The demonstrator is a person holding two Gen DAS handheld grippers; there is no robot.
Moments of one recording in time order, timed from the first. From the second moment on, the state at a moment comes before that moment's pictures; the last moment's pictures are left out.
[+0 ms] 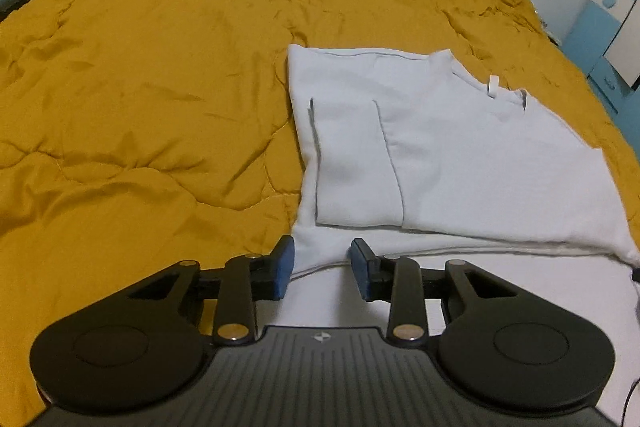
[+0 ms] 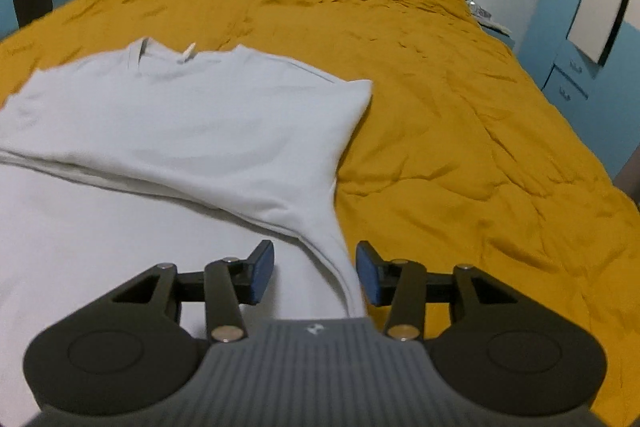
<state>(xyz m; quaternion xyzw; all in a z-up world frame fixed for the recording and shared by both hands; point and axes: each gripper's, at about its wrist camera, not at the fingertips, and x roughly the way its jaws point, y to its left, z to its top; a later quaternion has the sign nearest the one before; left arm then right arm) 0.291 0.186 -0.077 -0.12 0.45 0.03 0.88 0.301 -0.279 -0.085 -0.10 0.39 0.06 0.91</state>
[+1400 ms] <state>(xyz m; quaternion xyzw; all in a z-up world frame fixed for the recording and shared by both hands) 0.376 0.176 -0.084 -0.16 0.41 0.03 0.90 0.471 -0.348 -0.085 0.17 0.40 0.05 0.90</state>
